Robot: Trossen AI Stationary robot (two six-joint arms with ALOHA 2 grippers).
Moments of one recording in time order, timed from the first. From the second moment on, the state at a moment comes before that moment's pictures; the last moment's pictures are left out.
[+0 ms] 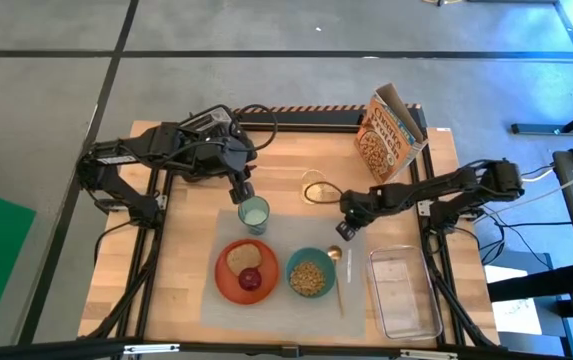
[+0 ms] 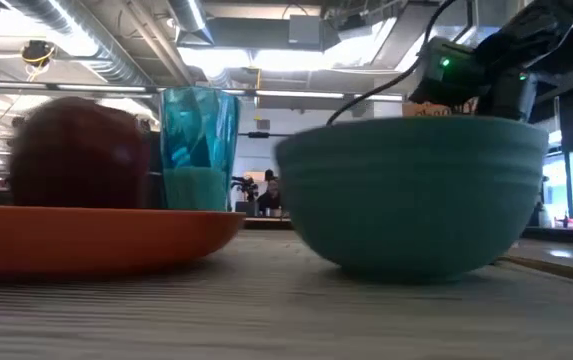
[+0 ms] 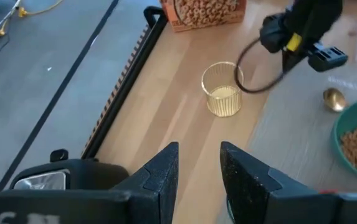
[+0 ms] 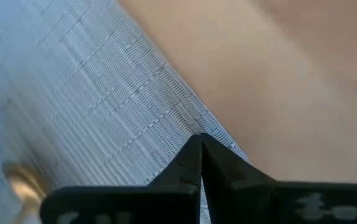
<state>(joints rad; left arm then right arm) -0.05 1.53 1.89 -1.28 -0.48 -0.26 -0.02 1.47 0.62 -0.38 -0.04 0.76</state>
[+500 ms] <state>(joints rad) -0.05 1.53 1.89 -1.33 -0.49 -0.27 -0.14 1.46 0.62 -0.39 -0.04 0.69</state>
